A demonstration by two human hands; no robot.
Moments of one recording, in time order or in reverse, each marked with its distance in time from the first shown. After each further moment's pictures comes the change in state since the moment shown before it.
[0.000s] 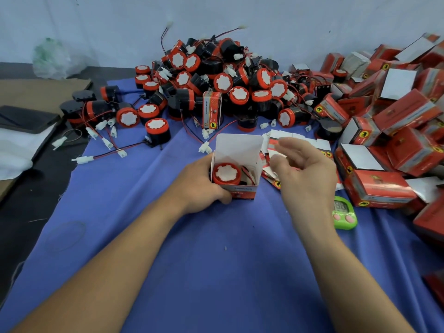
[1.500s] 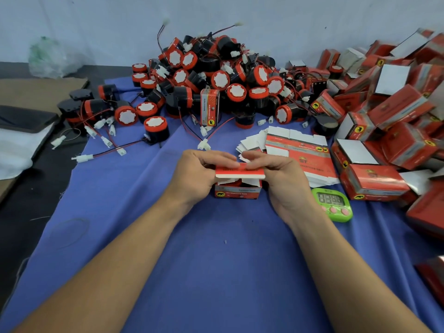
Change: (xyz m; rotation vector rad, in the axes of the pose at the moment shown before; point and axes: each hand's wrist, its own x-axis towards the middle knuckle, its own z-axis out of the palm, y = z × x) left_hand 0.000 -0.001 0.009 -0.502 0.153 0.175; right_hand 0.015 0.036 0.021 0.450 -0.406 0.147
